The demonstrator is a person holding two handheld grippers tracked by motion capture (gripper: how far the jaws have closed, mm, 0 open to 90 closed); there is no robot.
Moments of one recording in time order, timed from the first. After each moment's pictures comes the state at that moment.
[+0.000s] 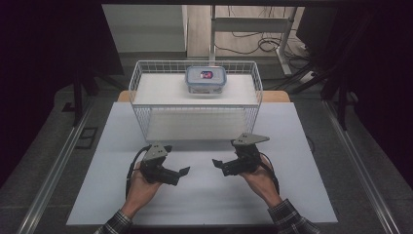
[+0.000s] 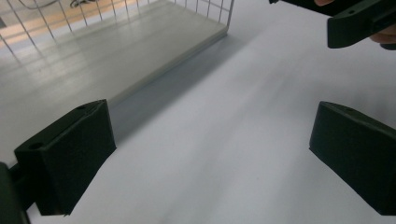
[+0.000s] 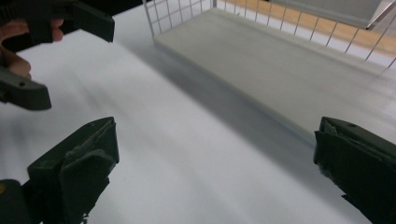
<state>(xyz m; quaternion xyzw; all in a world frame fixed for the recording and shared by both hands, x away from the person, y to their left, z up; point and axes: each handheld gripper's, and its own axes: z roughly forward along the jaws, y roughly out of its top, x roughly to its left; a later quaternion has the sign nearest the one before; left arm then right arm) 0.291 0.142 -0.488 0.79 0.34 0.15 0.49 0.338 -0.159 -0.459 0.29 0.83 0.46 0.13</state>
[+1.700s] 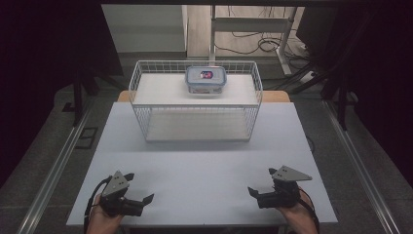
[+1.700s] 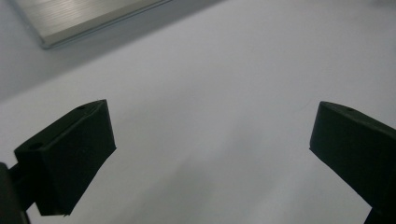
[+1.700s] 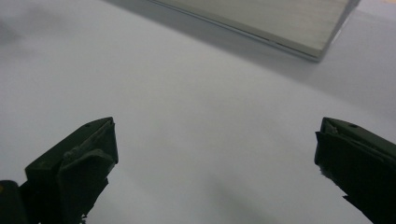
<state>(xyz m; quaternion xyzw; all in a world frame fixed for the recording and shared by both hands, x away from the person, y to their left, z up) 0.204 0.223 -0.518 0.79 0.40 0.18 0.43 0.259 -0.260 -0.486 0.35 0.82 0.42 0.18</state>
